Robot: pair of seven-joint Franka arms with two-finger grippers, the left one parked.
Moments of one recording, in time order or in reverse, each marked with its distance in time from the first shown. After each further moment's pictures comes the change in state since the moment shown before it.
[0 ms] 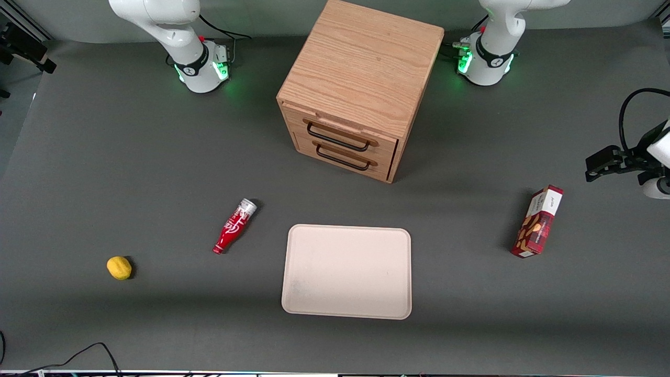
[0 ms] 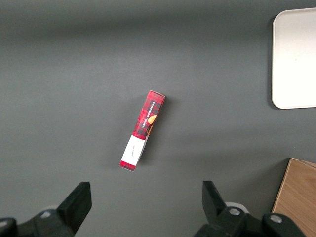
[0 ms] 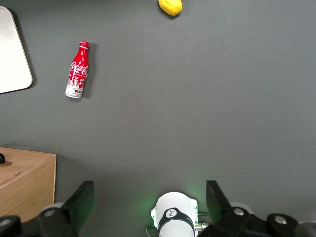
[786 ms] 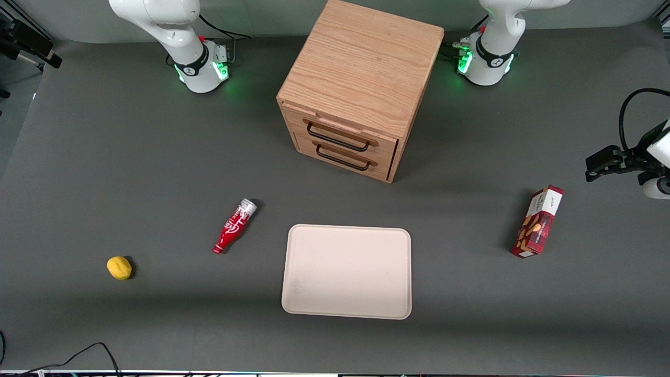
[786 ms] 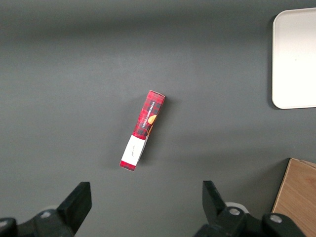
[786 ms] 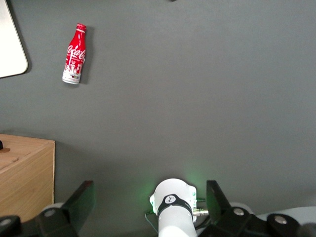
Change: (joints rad) arm 0.001 0.002 0.006 0.005 0.007 -0.064 -0.001
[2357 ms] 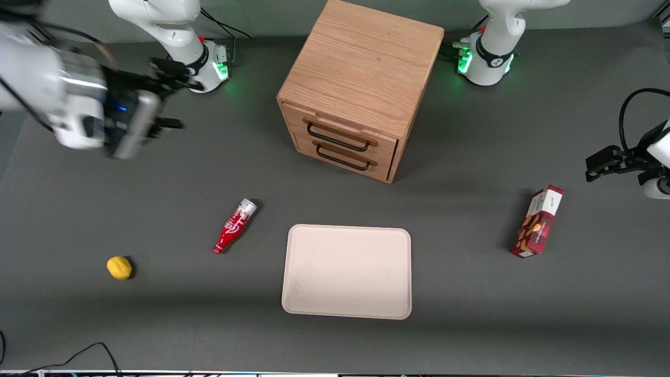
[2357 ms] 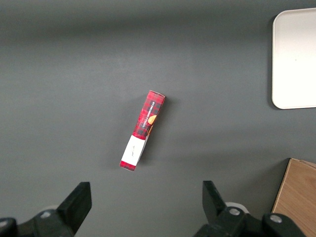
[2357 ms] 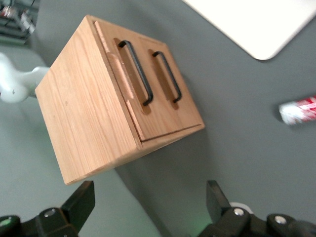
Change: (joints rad) arm 0.016 0.555 0.387 0.333 0.529 0.048 -0.466
